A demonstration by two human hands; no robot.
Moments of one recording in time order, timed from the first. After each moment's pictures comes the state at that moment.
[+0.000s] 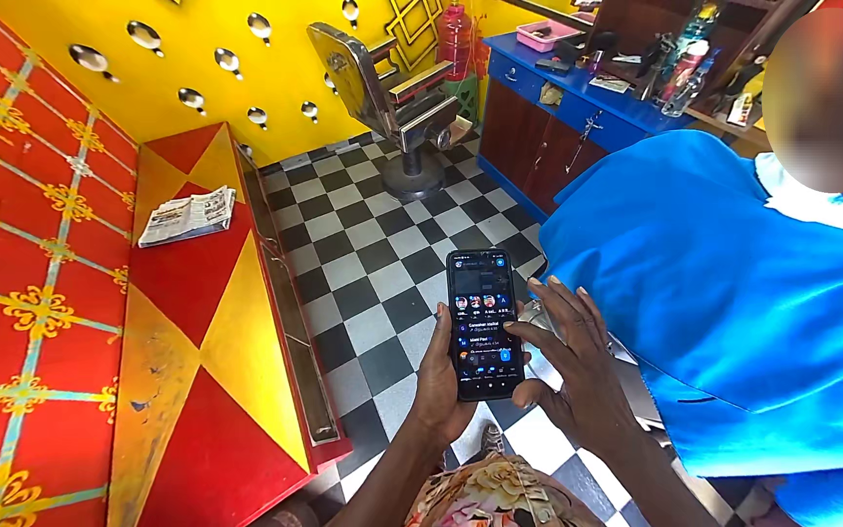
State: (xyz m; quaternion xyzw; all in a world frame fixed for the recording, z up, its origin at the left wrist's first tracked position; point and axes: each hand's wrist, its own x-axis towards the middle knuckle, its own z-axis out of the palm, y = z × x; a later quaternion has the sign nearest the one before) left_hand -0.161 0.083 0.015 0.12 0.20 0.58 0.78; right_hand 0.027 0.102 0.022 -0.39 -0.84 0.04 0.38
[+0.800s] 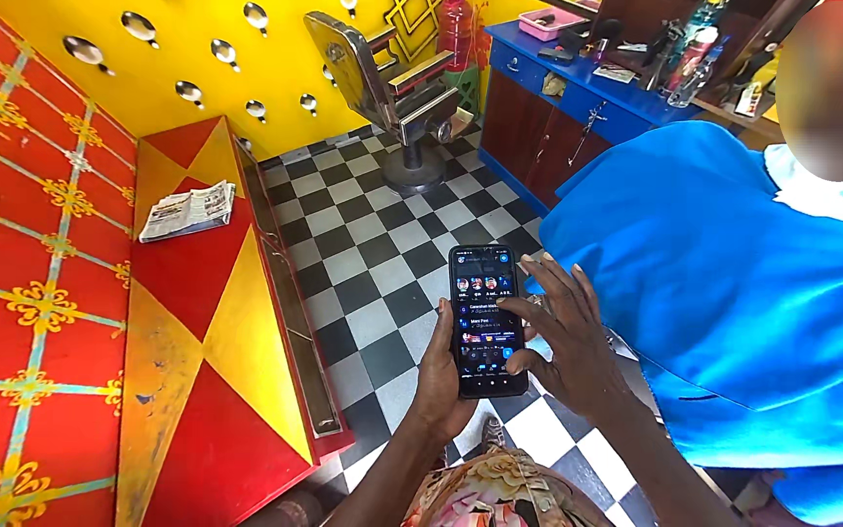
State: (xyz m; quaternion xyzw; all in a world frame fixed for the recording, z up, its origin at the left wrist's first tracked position) left_hand -0.157 0.084 0.018 0.11 0.24 0.58 0.77; right_hand 0.027 0.129 0.025 -0.38 -0.86 0.02 0.35
